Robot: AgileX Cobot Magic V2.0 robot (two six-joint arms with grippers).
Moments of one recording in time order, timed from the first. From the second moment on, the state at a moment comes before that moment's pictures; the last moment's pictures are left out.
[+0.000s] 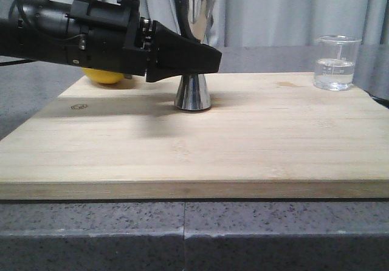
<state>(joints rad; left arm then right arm) -0.40 1.87 -1.04 -1.77 1.15 2.29 0.21 0.82 -0.52 0.00 -0.02 0.02</state>
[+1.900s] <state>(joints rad) -0.40 1.87 -1.04 -1.77 1.15 2.29 0.18 1.61 -0.54 -0.07 -0.77 0.05</state>
